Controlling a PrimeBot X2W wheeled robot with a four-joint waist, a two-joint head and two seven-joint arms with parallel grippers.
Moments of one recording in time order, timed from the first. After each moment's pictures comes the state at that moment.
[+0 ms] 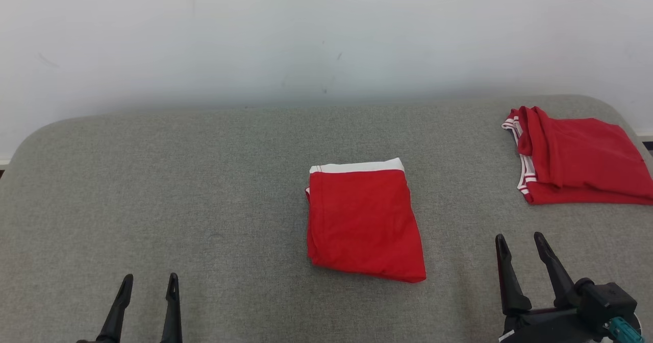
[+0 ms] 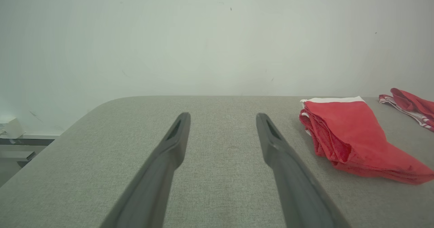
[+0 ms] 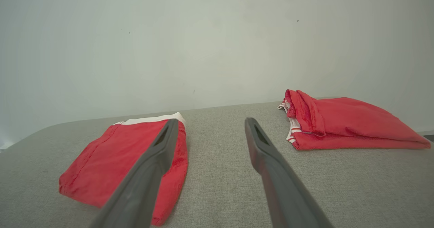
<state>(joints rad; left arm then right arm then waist) 0.09 0.06 0.07 0.04 -0.08 -0.11 -0.26 -0.03 -0.13 0.05 0.18 0.26 0.13 -0.24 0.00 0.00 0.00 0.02</state>
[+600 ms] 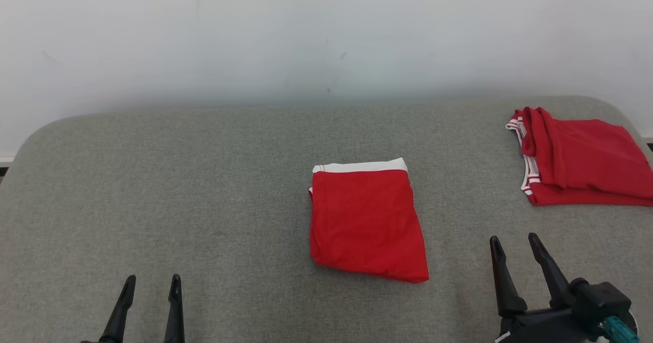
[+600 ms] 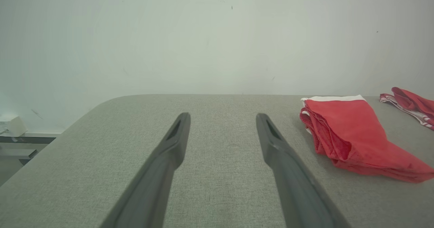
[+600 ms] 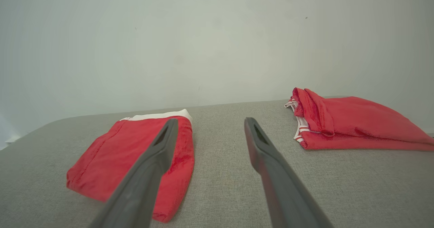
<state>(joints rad) 0.10 0.06 0.06 0.04 -0.08 -0.10 -0.26 -0.02 -0.13 0.06 0.16 0.26 0.13 -0.22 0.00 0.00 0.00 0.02</state>
